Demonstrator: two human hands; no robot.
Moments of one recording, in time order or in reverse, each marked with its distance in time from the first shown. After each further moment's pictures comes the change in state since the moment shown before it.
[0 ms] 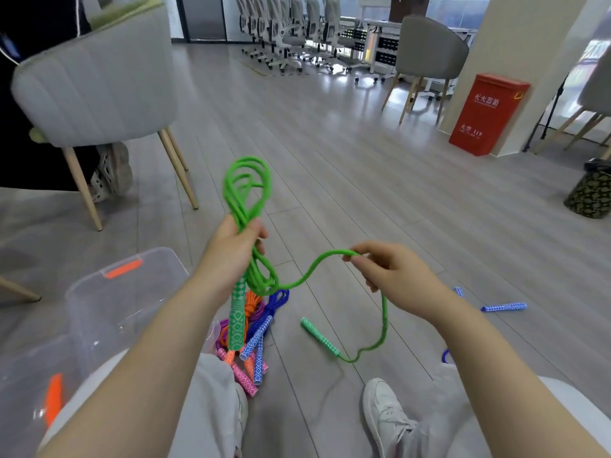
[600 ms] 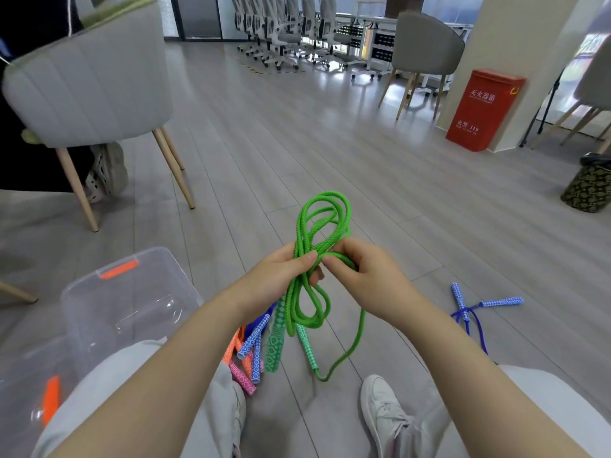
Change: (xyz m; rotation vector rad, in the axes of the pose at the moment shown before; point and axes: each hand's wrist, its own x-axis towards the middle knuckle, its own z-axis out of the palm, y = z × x) left_hand -0.037 -0.002 0.039 -0.082 -0.653 -0.053; right_hand -0.001 -0.013 0.026 -0.062 0.092 -0.076
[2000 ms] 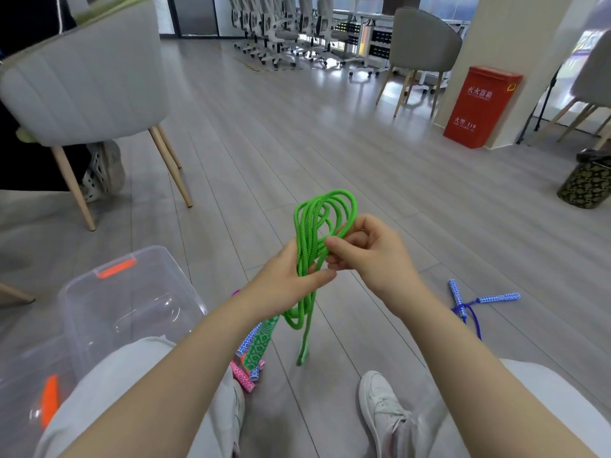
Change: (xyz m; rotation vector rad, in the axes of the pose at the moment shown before) left_hand 0.011 -0.016 0.010 0.343 0.162 0.126; right_hand 0.007 -0.009 -0.004 0.661 0.157 0.134
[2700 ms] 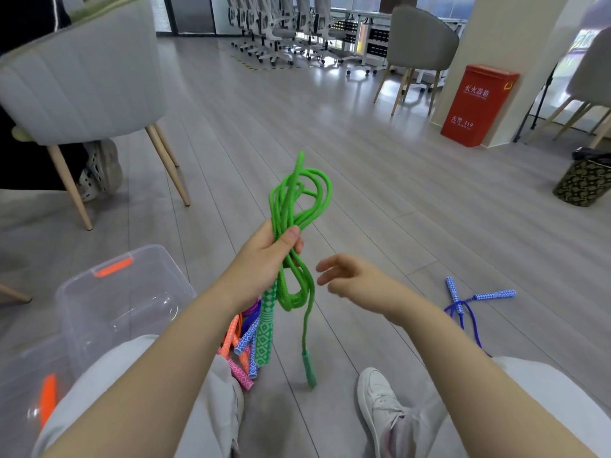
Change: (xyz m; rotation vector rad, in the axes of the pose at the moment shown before) left_hand -0.002 0.014 -0.019 -0.270 0.150 0.018; right_hand 0.001 0.034 -0.012 -0.447 -0.344 0.271
